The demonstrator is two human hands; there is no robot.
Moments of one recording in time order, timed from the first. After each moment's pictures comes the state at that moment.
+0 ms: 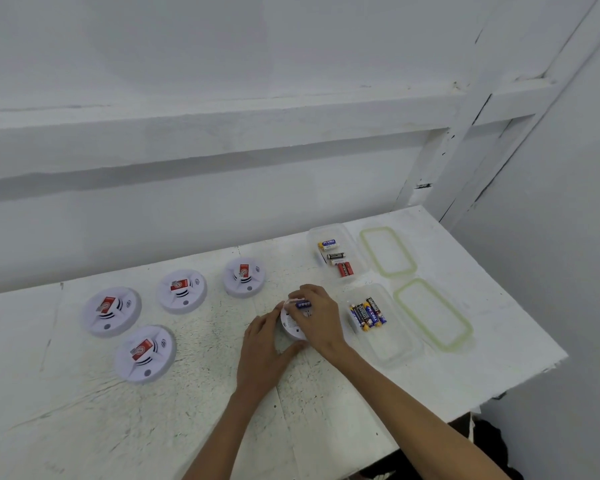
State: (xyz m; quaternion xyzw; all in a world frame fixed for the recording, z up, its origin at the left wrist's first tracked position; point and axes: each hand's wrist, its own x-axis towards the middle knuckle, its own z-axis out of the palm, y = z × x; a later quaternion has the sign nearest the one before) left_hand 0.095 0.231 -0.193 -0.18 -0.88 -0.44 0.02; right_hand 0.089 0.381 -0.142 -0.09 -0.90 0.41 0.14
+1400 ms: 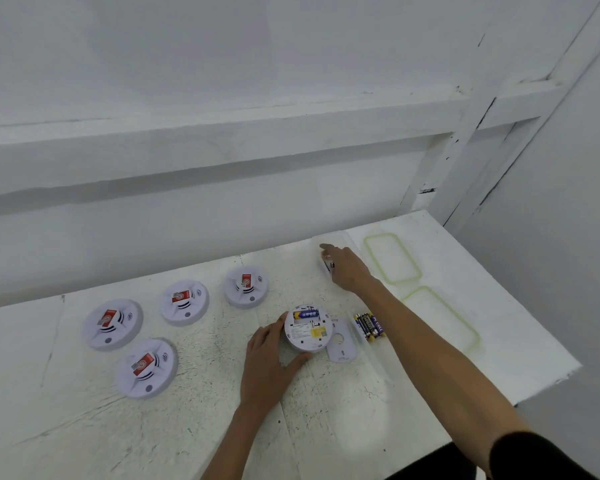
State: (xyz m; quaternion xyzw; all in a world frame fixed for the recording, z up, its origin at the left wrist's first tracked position) left_hand 0.095 0.228 -0.192 -0.15 -0.88 -0.44 -0.02; right_hand -0.020 0.480 -0.104 -0.08 -0.97 0.20 -0.09
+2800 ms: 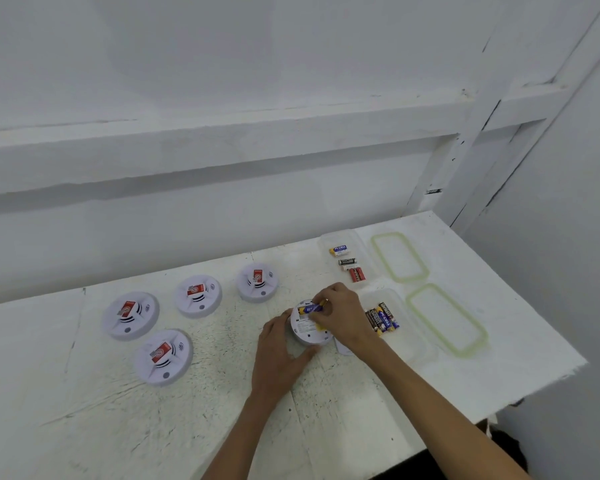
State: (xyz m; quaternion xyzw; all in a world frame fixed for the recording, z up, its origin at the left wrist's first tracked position) left_hand 0.100 0.231 -0.186 -0.14 -0.85 -0.51 -0.01; right_hand 0.084 0.404 -0.108 -0.06 -0.94 0.33 0.03
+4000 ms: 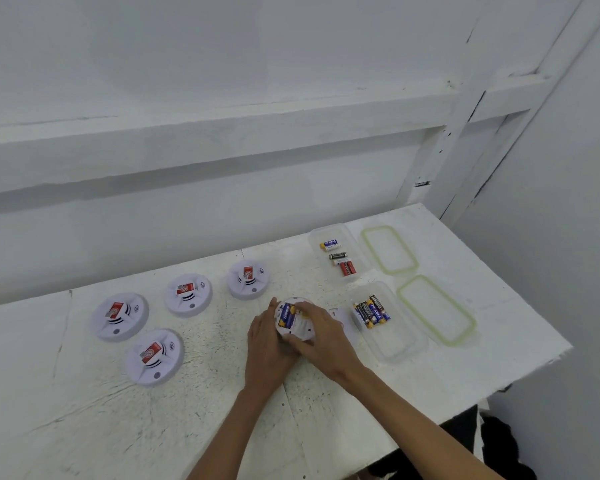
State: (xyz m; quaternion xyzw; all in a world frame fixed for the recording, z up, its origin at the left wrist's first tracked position) left_hand 0.097 0.231 -0.185 -0.16 -0.88 -0.44 0.00; right_hand 0.131 0.369 -0.139 -0.01 -0.91 0.40 0.08
